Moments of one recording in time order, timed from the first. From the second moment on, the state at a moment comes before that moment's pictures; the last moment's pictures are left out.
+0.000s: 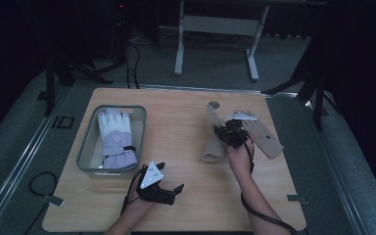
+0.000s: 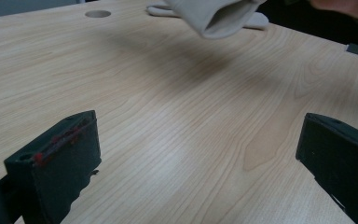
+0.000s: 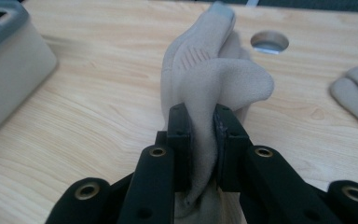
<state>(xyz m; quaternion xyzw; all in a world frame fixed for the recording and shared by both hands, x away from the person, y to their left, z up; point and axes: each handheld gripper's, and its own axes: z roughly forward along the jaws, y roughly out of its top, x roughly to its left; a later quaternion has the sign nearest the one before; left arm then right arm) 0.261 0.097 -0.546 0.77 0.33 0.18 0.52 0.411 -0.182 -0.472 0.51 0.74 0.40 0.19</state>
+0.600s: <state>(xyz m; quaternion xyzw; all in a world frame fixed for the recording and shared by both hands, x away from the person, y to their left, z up) 0.259 0.095 -0.549 0.77 0.32 0.17 0.52 0.375 -0.156 -0.544 0.51 0.77 0.34 0.17</state>
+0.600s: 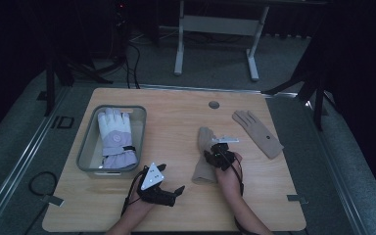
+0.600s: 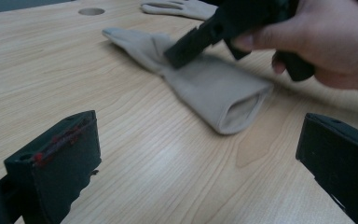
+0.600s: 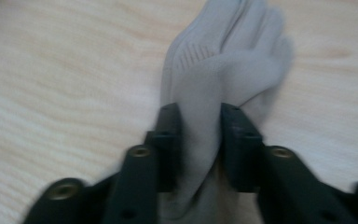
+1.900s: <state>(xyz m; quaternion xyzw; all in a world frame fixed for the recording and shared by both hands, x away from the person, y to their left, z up) 0.259 0.099 -0.550 0.77 0.31 0.17 0.53 0.406 -0.287 -0.489 0.45 0.76 0.40 0.23</state>
